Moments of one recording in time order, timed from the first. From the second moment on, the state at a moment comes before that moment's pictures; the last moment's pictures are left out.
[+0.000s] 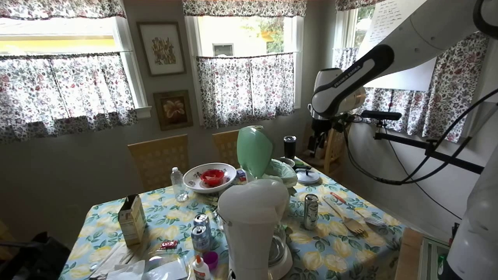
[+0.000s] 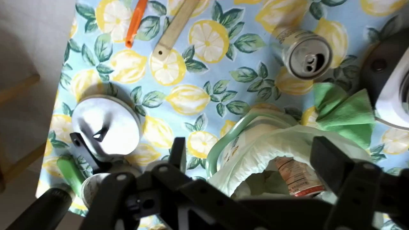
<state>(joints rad) -0.22 -0.09 -0.23 -2.33 -0.10 2.40 -0.39</state>
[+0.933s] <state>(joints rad) -0.20 -0.30 -0.23 -2.44 0.00 2.18 -0.36</state>
